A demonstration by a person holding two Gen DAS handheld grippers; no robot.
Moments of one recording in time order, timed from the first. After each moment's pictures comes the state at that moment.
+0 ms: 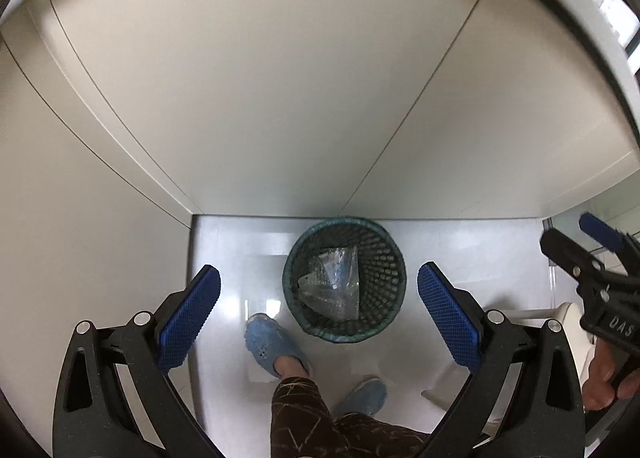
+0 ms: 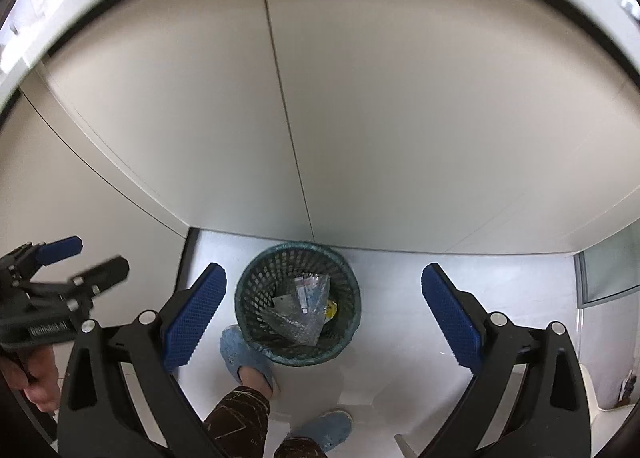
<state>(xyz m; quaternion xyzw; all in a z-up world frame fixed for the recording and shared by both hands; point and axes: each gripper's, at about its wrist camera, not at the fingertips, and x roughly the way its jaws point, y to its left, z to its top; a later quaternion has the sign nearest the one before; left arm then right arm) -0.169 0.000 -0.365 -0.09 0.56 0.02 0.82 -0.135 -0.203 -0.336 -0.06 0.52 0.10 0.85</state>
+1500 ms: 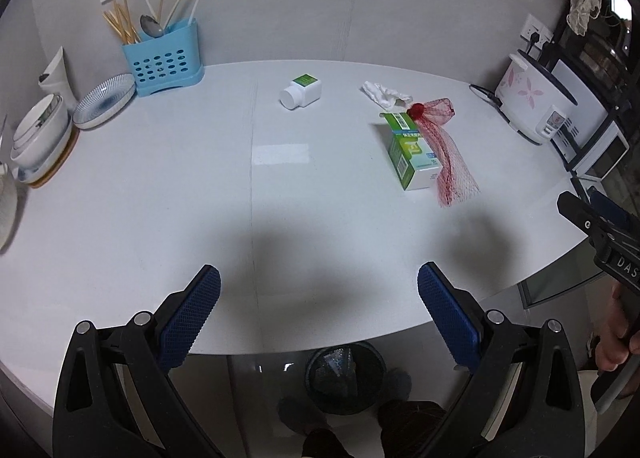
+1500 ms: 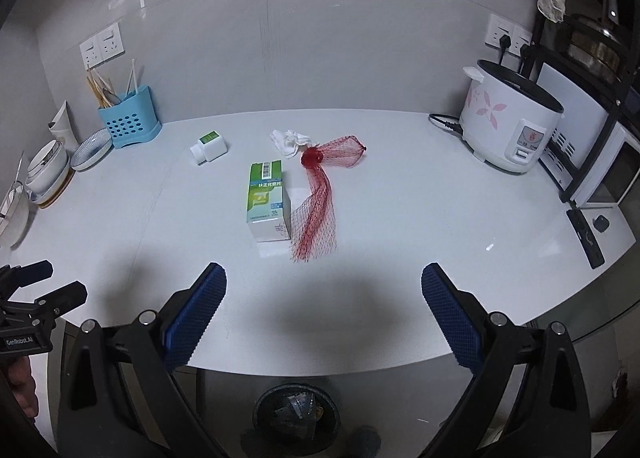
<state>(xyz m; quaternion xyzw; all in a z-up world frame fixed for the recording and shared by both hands) 0.018 0.069 -0.049 -0.05 0.47 -0.03 0.88 0.050 -0.164 -0.018 -0.04 0.41 0.03 0.91</state>
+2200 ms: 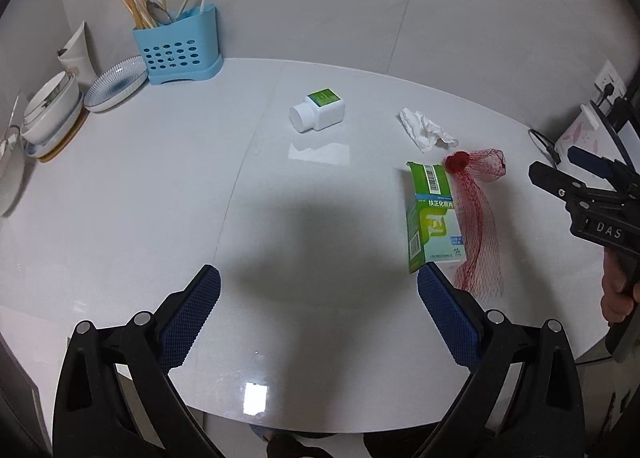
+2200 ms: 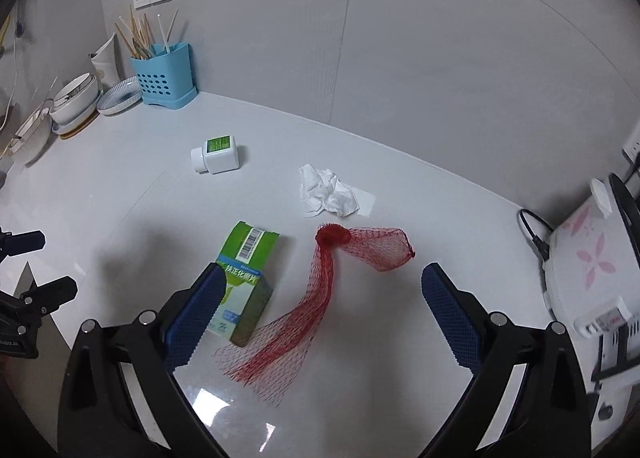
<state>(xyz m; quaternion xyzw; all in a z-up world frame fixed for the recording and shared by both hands) 0.126 0.022 -0.065 -0.11 0.49 0.09 0.86 0.266 -0.162 -0.049 -0.18 0.43 0.22 0.86</state>
